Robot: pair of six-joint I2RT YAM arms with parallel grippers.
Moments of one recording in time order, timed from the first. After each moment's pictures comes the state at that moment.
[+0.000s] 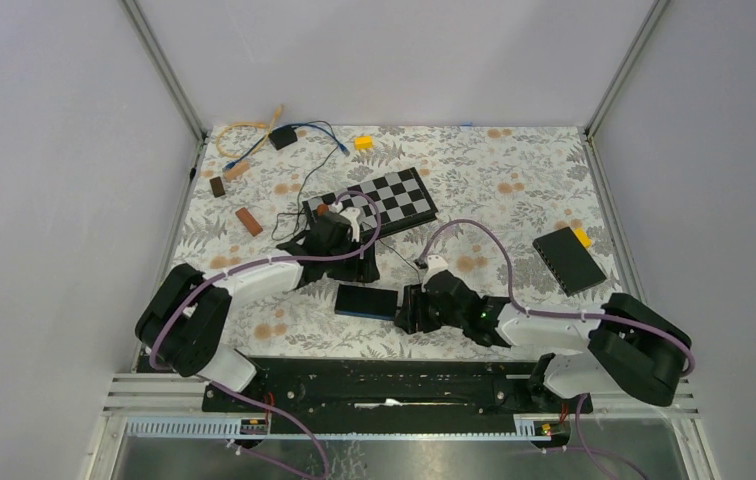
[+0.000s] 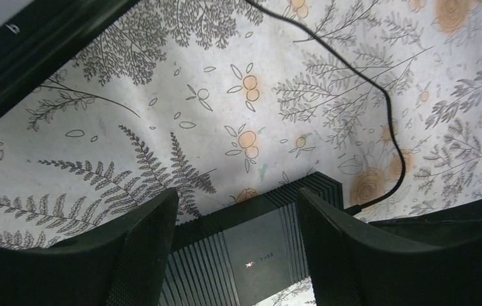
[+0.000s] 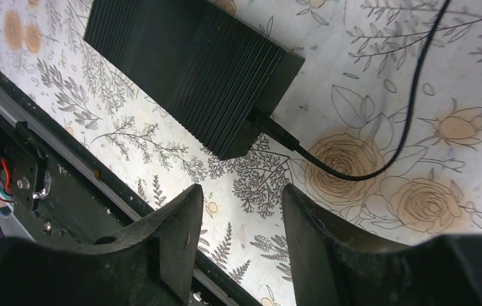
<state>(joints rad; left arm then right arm) -0.61 1.49 0.78 -0.13 0.16 -0.47 0.98 1.30 0.44 0.16 0.01 0.71</state>
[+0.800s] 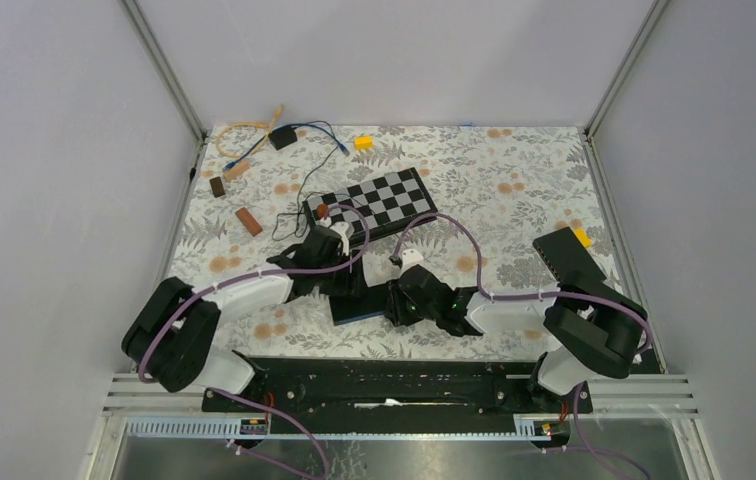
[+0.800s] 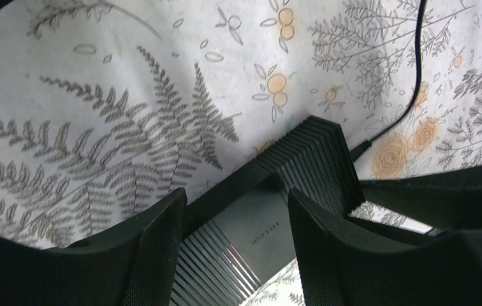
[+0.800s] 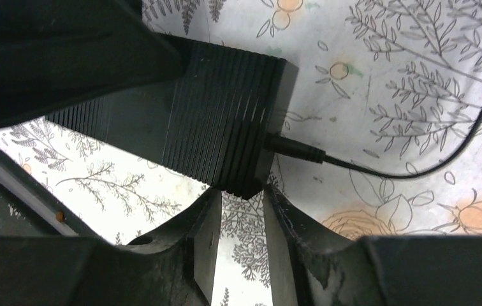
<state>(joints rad) -0.61 1.44 0.67 -0.13 0.18 -0.52 1.02 1.54 0.60 0.17 0.09 0.61</state>
